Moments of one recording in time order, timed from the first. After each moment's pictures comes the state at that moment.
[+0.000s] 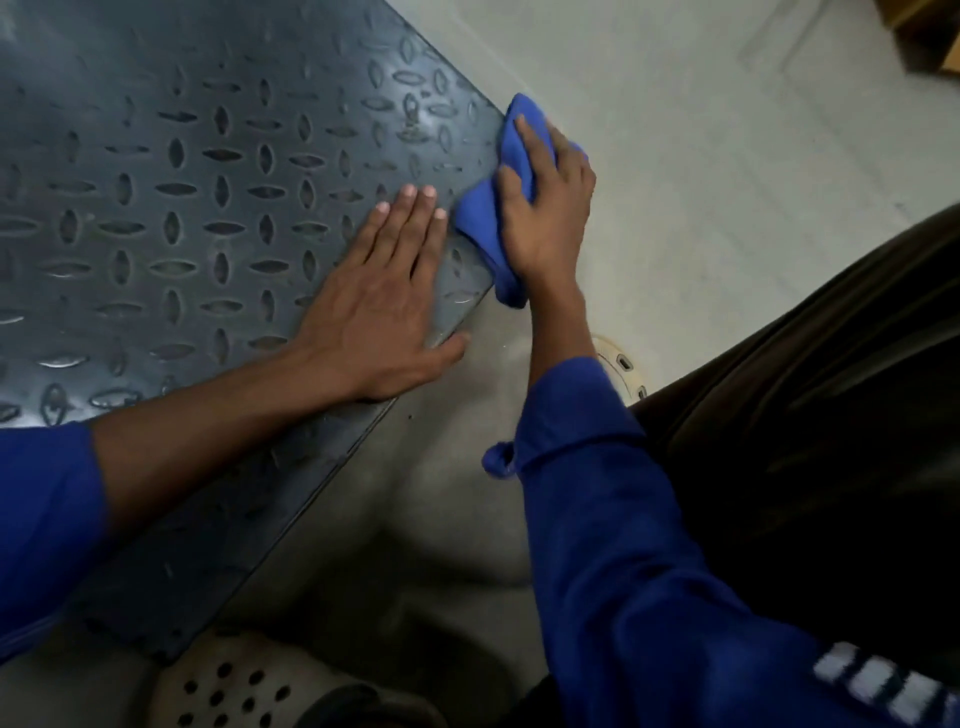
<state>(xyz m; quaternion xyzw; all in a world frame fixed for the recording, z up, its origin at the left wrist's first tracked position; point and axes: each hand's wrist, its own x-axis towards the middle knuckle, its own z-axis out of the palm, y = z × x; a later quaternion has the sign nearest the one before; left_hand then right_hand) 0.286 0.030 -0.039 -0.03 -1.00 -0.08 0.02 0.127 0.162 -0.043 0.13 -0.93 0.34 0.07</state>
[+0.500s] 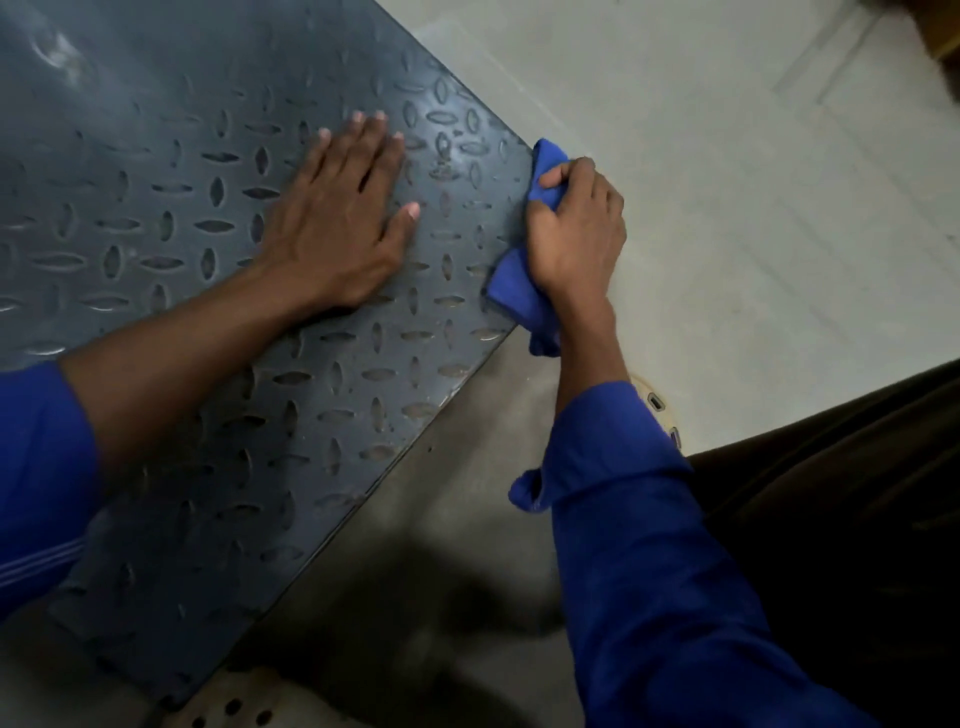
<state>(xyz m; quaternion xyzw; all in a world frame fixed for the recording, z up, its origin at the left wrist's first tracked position) 0.230 -0.051 -0.027 0.07 -0.99 -0.13 0.04 0.114 0.149 -0.033 0.07 -0.95 0.31 0.04</state>
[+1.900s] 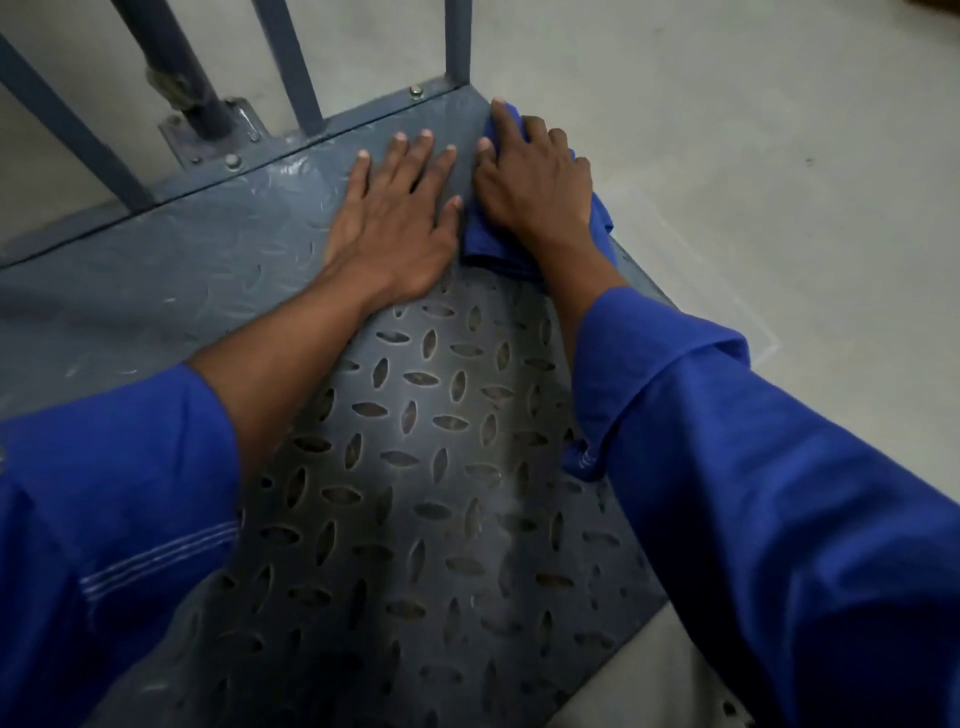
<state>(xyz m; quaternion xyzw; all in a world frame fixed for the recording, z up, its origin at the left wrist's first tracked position) 0.145 -0.205 -0.031 0.26 -0.96 -0.10 0.05 -0.002 -0.130 -0.034 0.36 -0.93 0.11 0.02</state>
